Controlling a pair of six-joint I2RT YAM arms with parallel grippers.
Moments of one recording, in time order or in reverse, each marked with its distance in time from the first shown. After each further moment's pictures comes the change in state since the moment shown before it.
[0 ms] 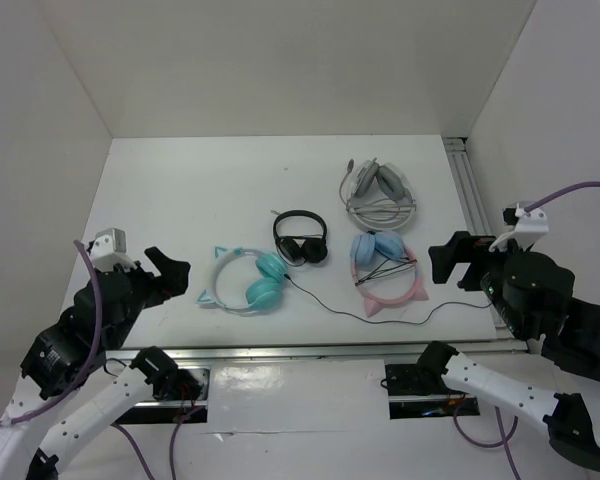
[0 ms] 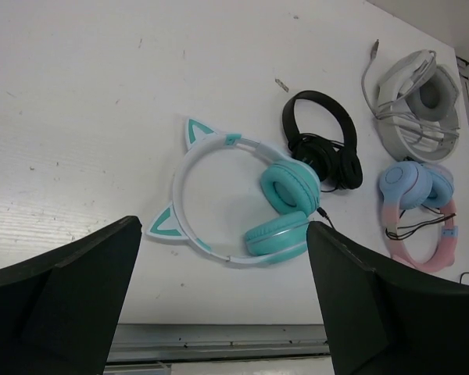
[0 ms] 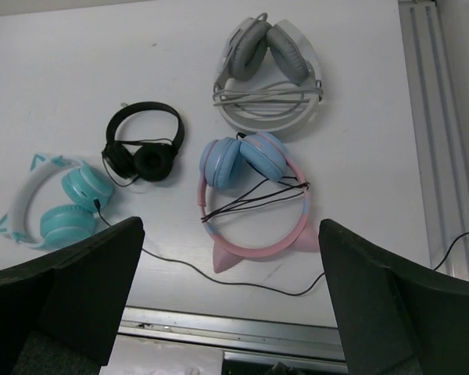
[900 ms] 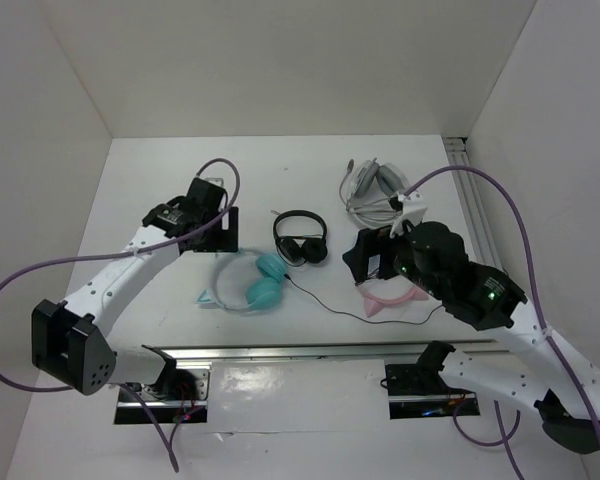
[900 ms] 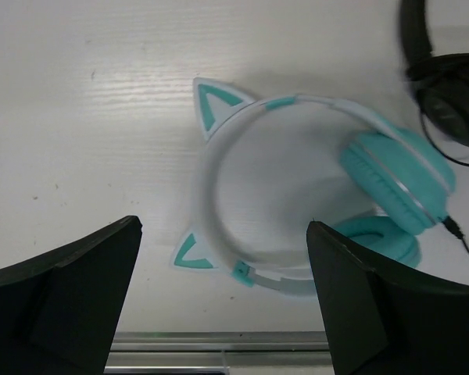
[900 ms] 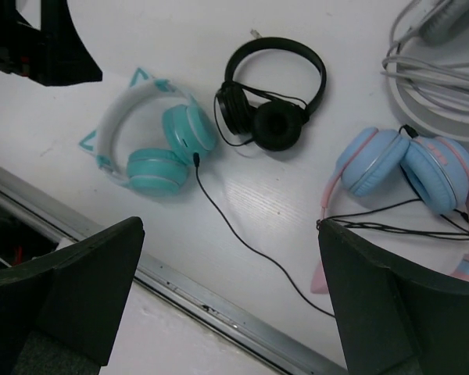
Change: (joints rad) left arm 0.170 0.929 0.248 0.103 0.244 0.299; right arm -0.017 0.178 -0.337 0.466 -0.423 -0.059
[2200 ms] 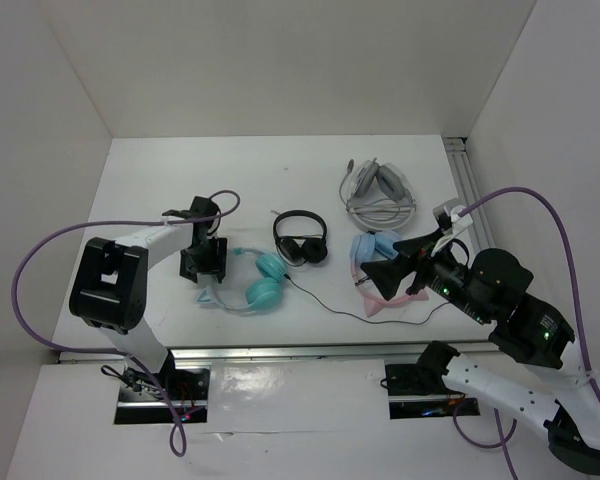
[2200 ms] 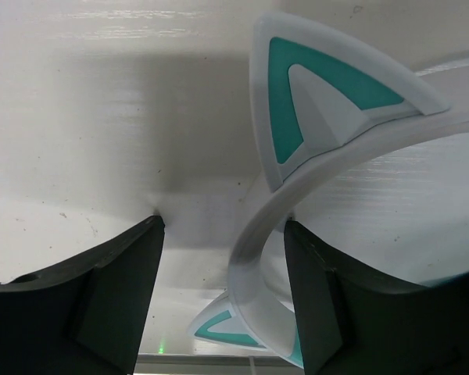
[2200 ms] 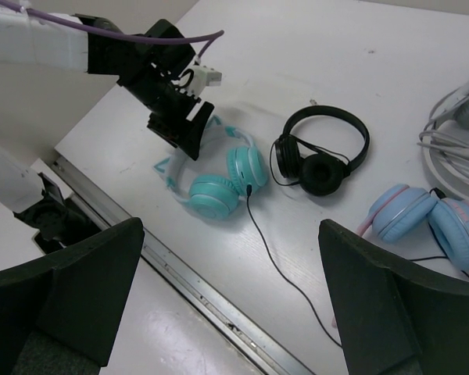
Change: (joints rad) left arm 0.230 0.344 -0.179 0.130 0.202 0.119; right arm 0.000 -0.237 0.002 0.052 -0.138 -0.060
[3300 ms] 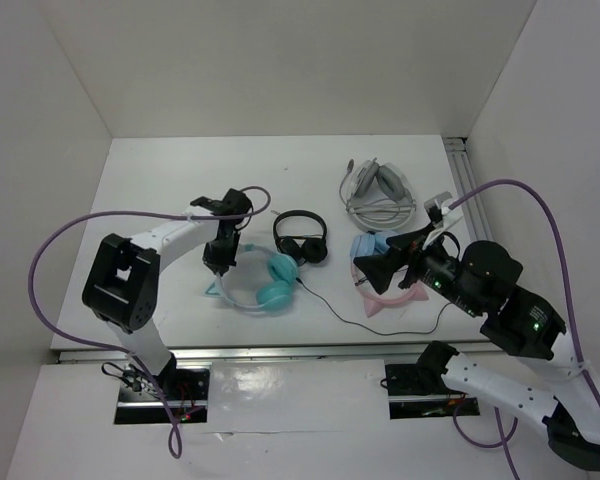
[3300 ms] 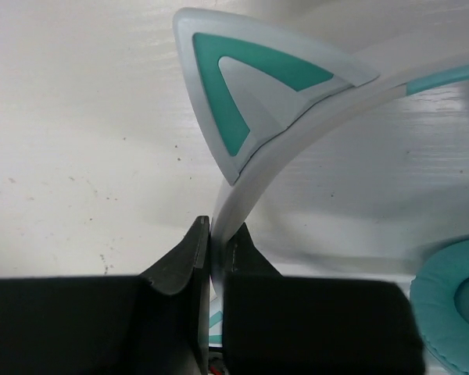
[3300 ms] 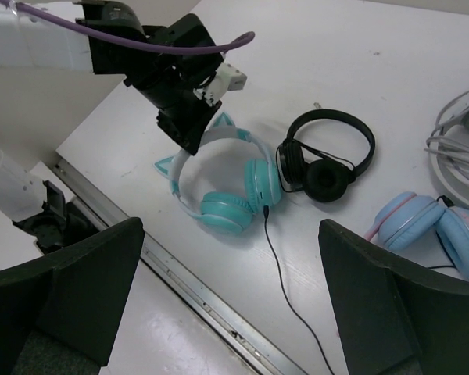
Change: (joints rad) left arm -0.186 0.024 0.155 -0.164 -0.124 -0.024; right arm 0.000 0.038 0.006 0.036 -0.010 0.005
